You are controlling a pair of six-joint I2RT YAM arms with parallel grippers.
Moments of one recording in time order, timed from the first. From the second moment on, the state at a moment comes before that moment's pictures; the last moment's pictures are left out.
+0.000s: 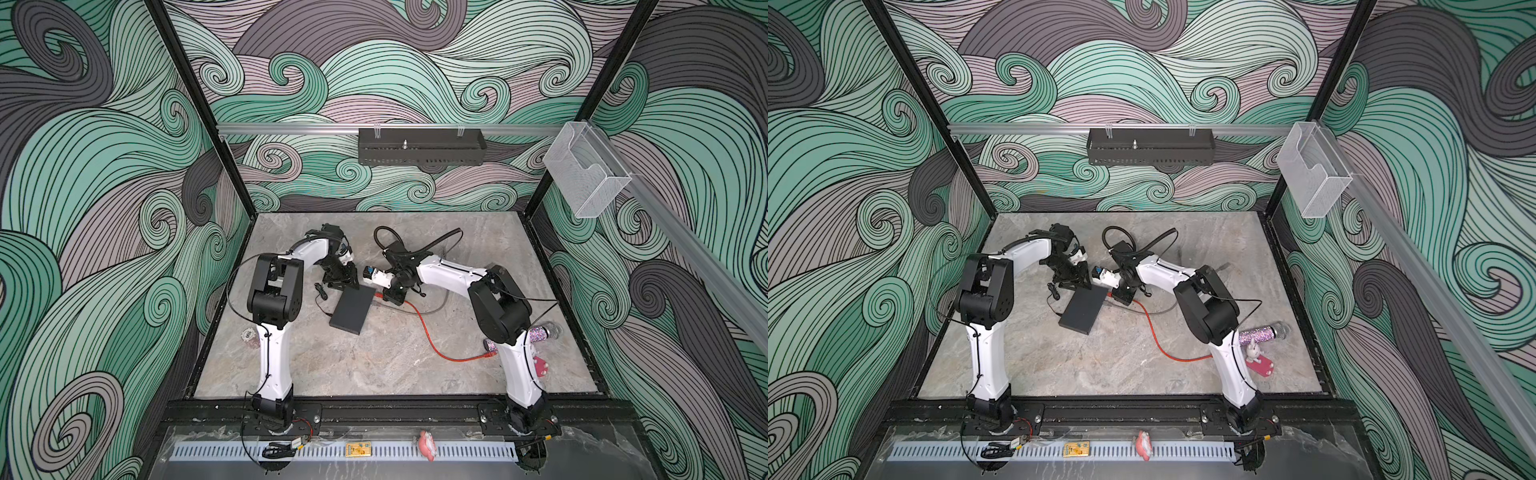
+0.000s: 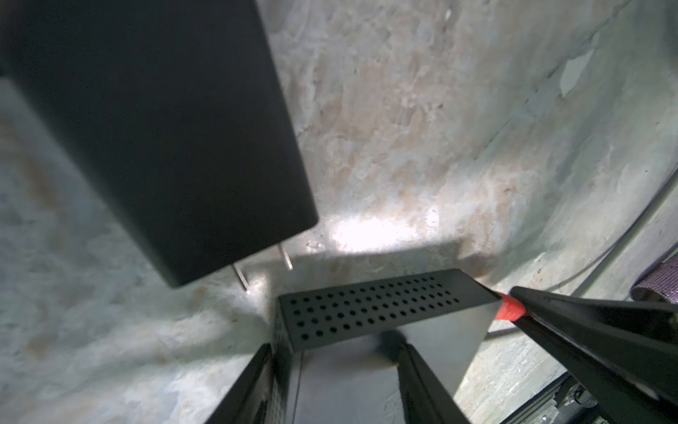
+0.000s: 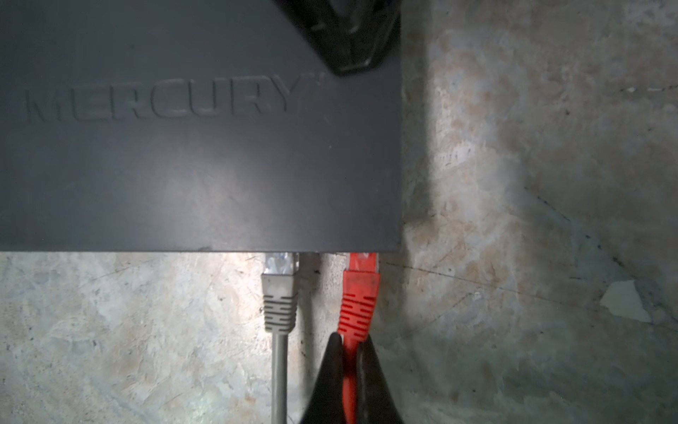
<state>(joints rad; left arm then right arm) -0.23 2.13 1.57 -0.97 0.40 -0.09 0.71 2.16 1.59 -0.66 -0.28 -0.54</state>
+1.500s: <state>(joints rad) -0.23 2.12 1.56 -0.96 0.39 -0.09 0.71 2.19 1.63 -0.70 -0.29 -0.46</state>
